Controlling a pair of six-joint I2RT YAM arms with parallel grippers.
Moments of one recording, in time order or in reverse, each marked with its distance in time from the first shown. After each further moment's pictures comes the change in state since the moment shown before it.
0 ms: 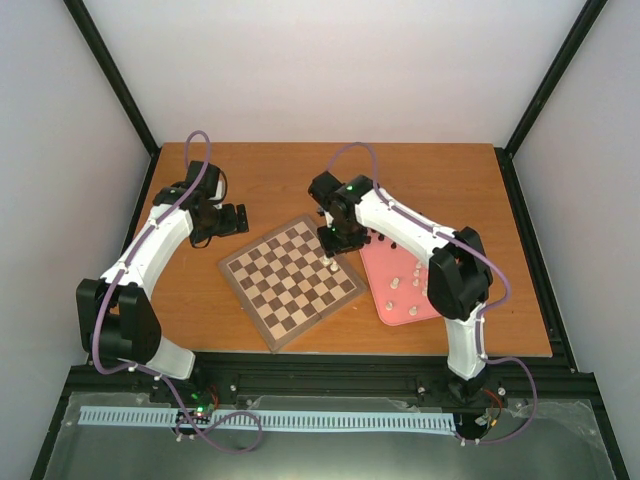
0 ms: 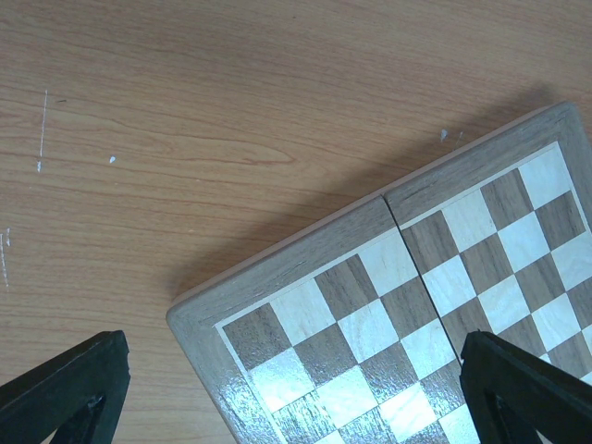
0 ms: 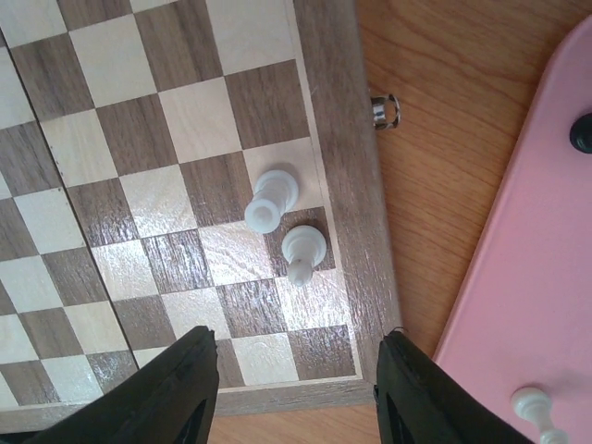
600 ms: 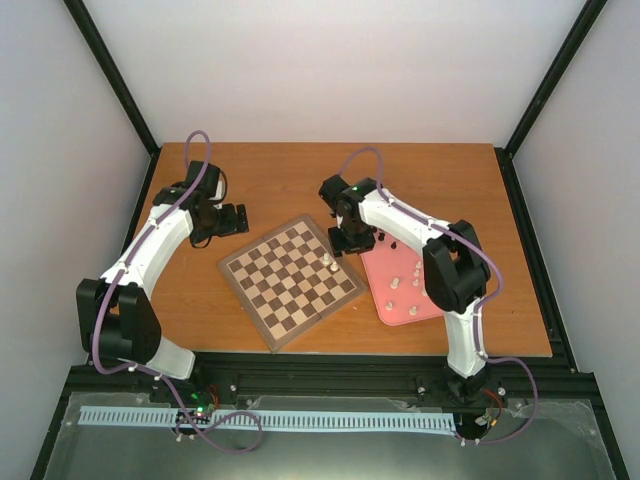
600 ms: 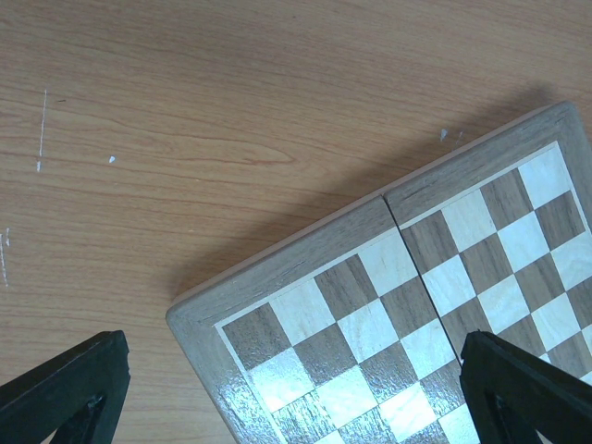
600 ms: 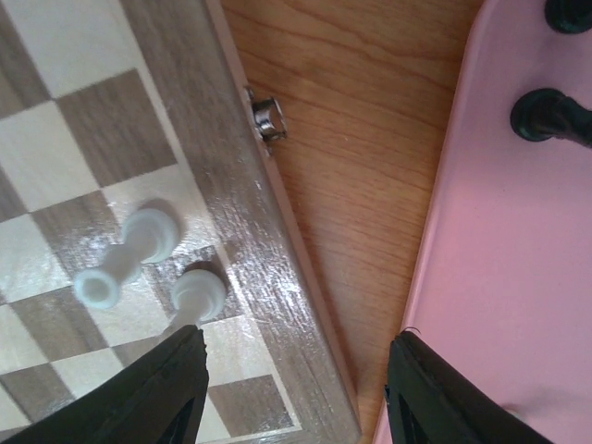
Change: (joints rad) left arm 0.000 0.000 0.000 0.000 0.000 0.000; right arm -0.071 0.039 -0.059 0.046 0.032 0.031
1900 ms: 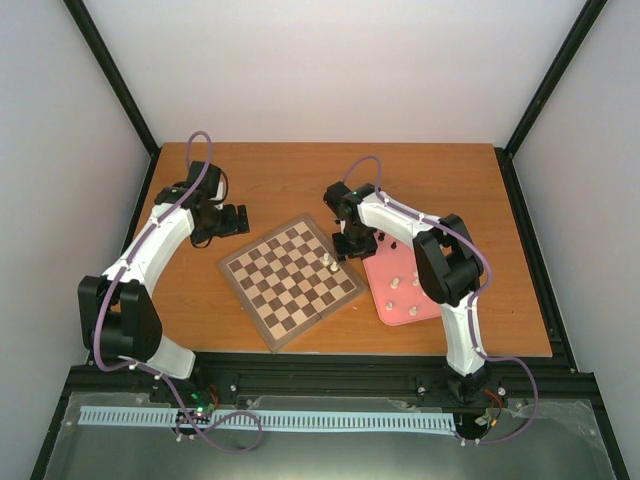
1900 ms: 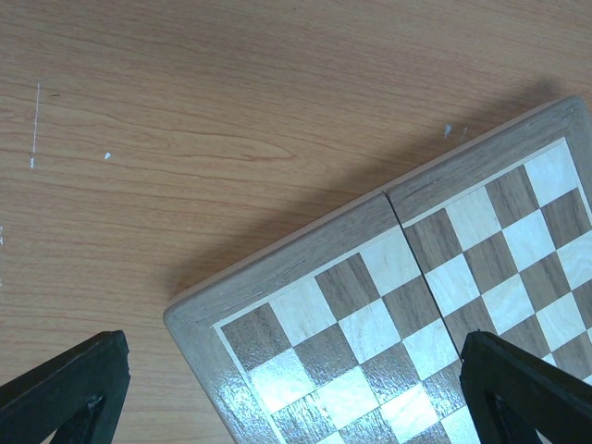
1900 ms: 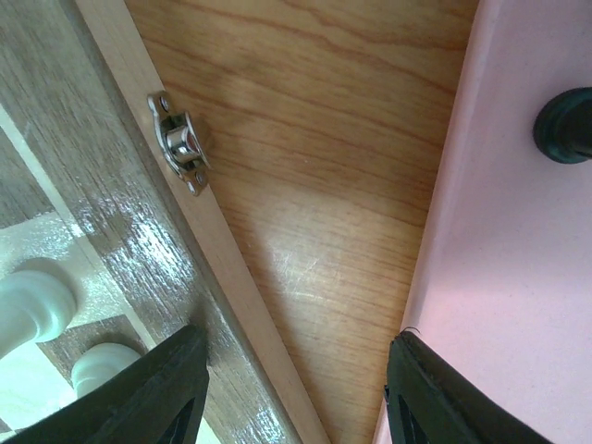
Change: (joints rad) left arm 0.000 0.014 0.000 0.000 0.004 0.000; right arm -0.036 0.078 -0.052 0.058 -0.008 -0.020
